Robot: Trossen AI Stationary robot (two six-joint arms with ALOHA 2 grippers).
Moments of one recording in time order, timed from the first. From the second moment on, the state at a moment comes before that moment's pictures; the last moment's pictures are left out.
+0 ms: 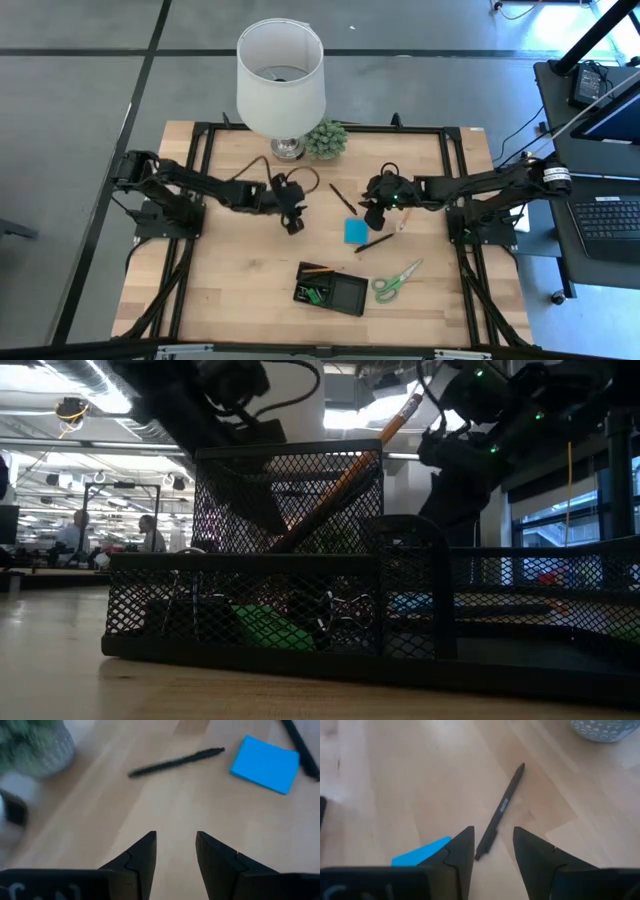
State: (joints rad) left arm 0.00 1.52 0.79 -0.07 -0.34 -0.26; right arm -0.08 1.33 0.60 -0.02 0.16 0.31
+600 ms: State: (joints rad) left arm 0.24 1.52 0.90 -0.07 -0.09 0.23; right arm -0.11 1.60 0.61 0.20 0.13 0.39
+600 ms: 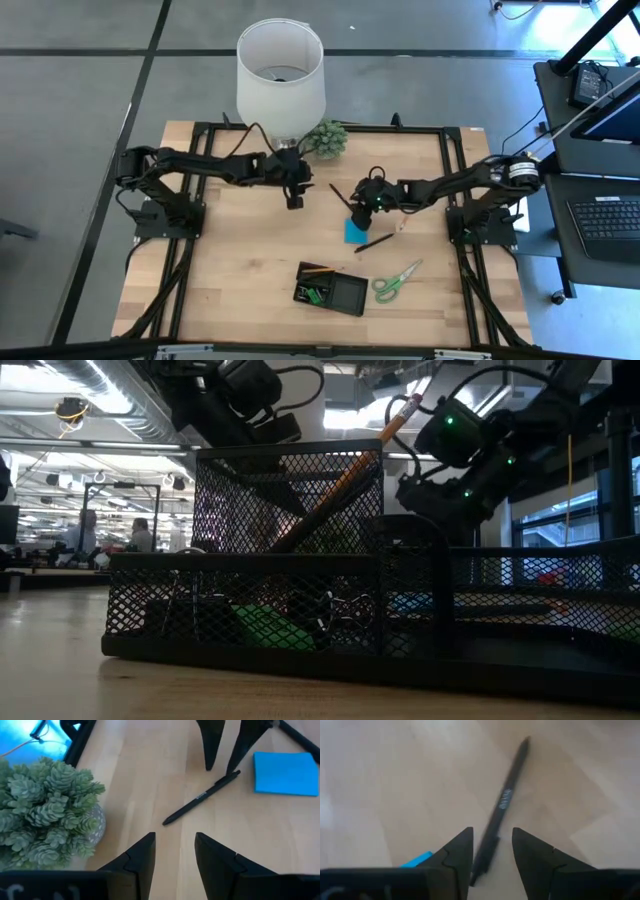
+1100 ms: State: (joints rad) left arm 0.25 1.52 0.90 -0.07 -0.08 0.24; right arm -0.11 1.71 0.61 0.25 0.11 0.38
